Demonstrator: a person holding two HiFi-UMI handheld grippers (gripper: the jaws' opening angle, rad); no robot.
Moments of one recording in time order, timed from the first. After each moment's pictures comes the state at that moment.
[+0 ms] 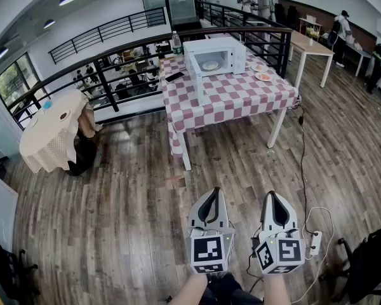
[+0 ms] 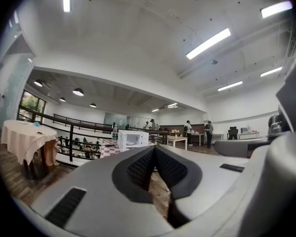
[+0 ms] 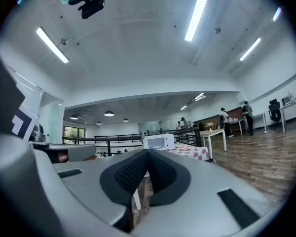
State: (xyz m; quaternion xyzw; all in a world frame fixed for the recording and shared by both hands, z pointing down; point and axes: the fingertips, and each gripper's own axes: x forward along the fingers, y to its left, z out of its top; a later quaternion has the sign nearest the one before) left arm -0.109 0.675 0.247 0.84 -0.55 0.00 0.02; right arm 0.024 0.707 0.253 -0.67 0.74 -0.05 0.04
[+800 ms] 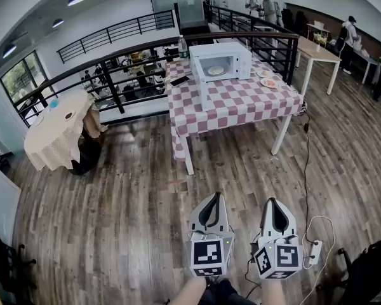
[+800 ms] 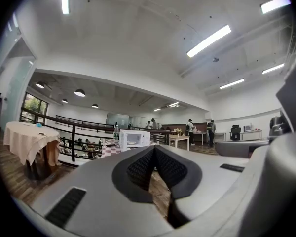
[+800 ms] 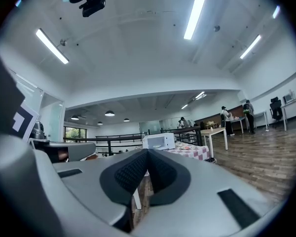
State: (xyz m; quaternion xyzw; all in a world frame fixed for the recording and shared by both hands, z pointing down) left arm -0.092 0.669 0.253 0.83 -0.56 0.00 0.02; right arm 0.043 0.699 0.264 -0.67 0.74 -0.05 0.05
